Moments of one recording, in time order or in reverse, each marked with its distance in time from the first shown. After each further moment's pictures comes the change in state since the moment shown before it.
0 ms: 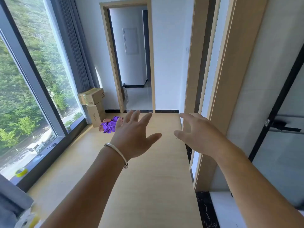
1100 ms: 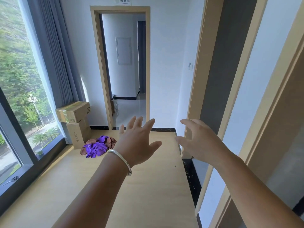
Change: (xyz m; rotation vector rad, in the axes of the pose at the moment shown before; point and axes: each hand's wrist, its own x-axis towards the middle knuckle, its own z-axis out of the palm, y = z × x) left_hand 0.345 -0.140 0.071 -0.050 0.000 0.070; right_hand 0.370 0.007 0.072 -0.010 0.127 0.007
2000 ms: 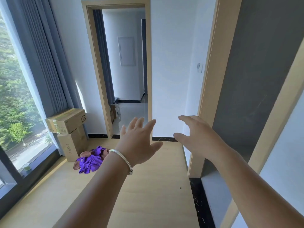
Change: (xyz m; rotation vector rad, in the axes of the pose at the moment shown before) left_hand 0.308 -0.015 0.102 0.009 -0.024 -0.050; right_hand 0.307 0.128 0.041 0.015 -0.041 -0.054
